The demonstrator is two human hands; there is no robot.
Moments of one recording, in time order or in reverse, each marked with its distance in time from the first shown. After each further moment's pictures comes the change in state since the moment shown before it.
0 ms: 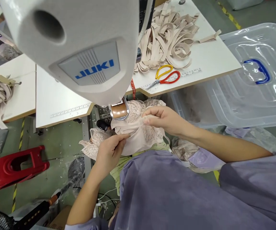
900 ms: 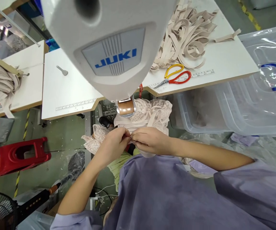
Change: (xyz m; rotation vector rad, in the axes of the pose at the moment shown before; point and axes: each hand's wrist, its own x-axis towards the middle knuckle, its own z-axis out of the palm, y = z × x) left_hand 0.017 -0.001 -0.011 0.005 -0.240 -0.243; right_hand -0.001 0.029 0.059 -0.568 -0.147 -0.682
